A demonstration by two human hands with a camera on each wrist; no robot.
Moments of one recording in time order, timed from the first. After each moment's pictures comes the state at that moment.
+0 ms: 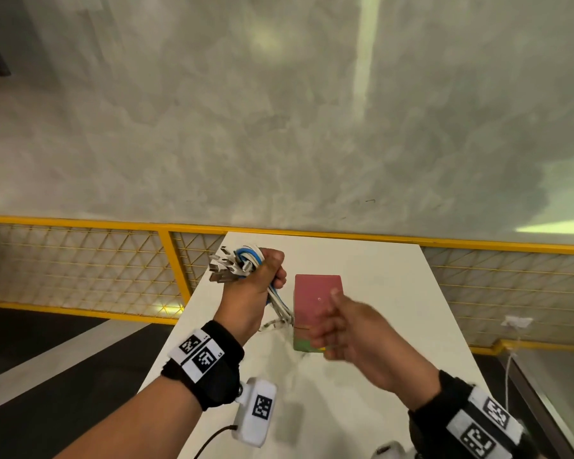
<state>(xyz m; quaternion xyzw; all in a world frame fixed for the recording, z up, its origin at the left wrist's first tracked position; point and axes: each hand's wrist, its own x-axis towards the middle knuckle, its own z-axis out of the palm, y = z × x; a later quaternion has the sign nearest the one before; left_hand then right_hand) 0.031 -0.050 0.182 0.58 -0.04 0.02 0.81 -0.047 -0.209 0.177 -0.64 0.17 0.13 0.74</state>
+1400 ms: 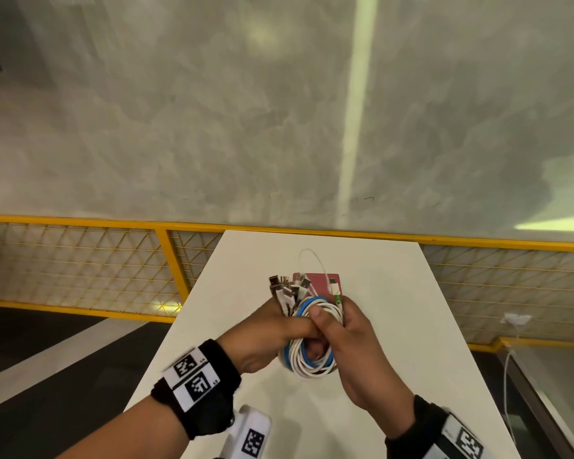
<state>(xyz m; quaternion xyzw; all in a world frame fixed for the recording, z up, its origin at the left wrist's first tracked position) -0.003 -0.054 0.172 0.66 -0.22 -0.27 0.67 -0.060 -0.192 0.159 -0.63 0.06 -0.06 0.77</state>
